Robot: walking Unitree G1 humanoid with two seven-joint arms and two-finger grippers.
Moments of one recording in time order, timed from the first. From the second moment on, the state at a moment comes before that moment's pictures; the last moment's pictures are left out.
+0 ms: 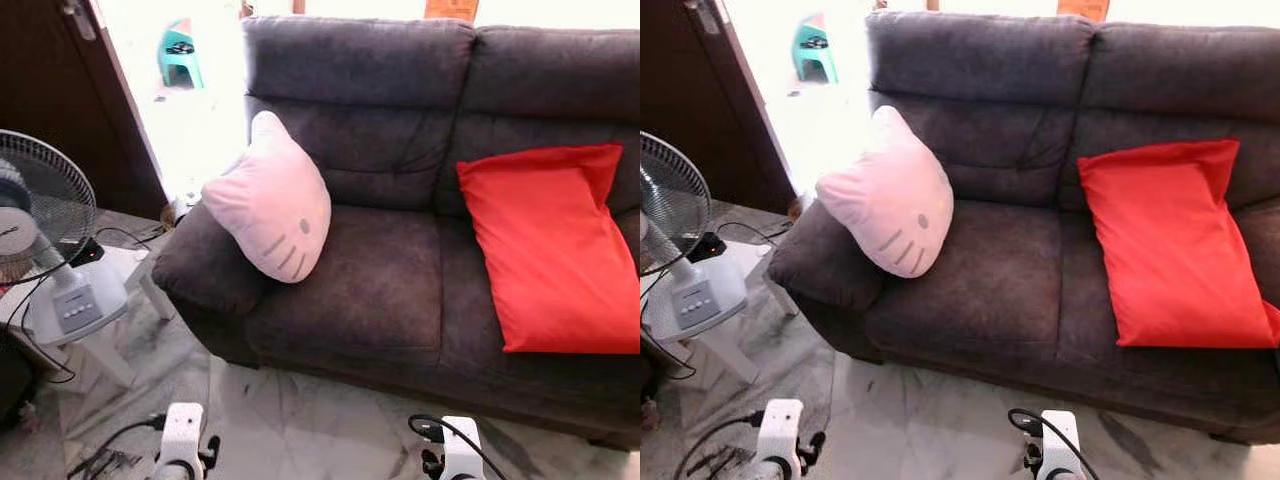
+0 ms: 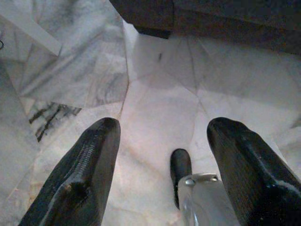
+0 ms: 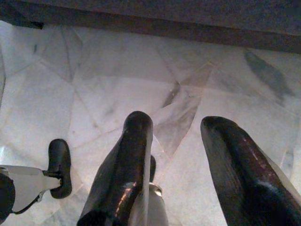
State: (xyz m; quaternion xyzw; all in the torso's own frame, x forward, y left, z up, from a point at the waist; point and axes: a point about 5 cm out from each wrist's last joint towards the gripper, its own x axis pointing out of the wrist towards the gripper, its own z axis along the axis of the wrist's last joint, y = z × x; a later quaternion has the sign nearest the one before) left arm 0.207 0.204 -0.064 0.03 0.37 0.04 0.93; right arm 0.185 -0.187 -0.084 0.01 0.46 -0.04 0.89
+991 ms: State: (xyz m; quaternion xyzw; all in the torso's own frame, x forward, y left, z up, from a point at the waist) left arm 0.197 0.207 -0.070 0.01 0.38 0.05 0.92; right arm 0.178 -0.186 -0.087 0.00 0.48 -0.02 0.88
